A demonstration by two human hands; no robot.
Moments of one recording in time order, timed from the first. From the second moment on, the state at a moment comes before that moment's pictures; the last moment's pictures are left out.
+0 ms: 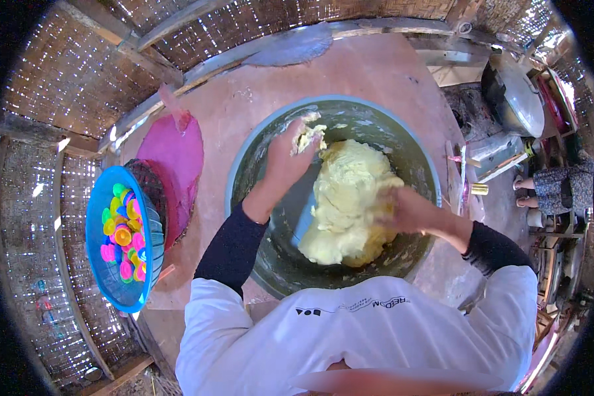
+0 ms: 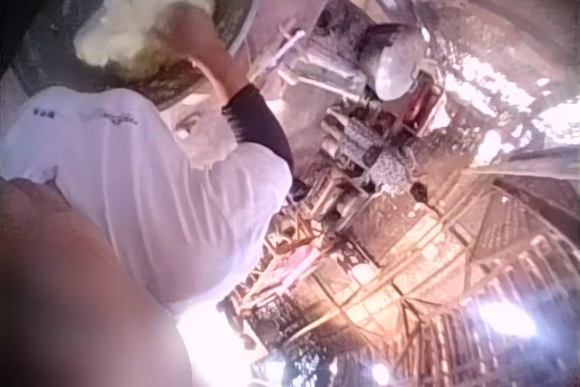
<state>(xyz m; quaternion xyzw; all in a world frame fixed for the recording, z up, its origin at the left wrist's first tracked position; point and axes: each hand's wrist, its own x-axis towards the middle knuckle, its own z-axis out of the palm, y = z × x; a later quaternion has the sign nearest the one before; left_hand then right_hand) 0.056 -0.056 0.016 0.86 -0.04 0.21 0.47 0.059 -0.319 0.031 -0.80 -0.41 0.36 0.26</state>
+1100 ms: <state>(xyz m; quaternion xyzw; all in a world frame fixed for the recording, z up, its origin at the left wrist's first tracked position) 0.050 -0.061 0.026 0.87 -0.04 0.22 0.43 0.010 -0.318 0.048 -0.75 -0.59 0.29 0.04</state>
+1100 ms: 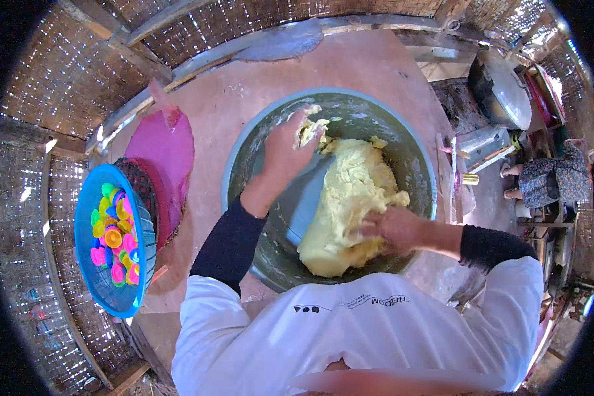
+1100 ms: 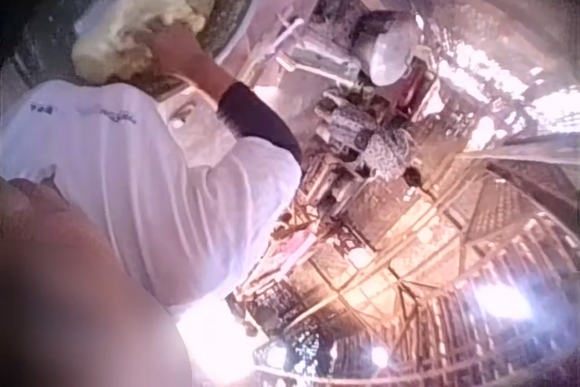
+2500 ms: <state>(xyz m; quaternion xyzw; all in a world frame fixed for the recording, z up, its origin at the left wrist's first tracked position) 0.083 -0.099 -0.141 0.54 0.09 -0.30 0.78 0.127 -0.264 -0.083 -0.88 -0.22 0.32 0.26</state>
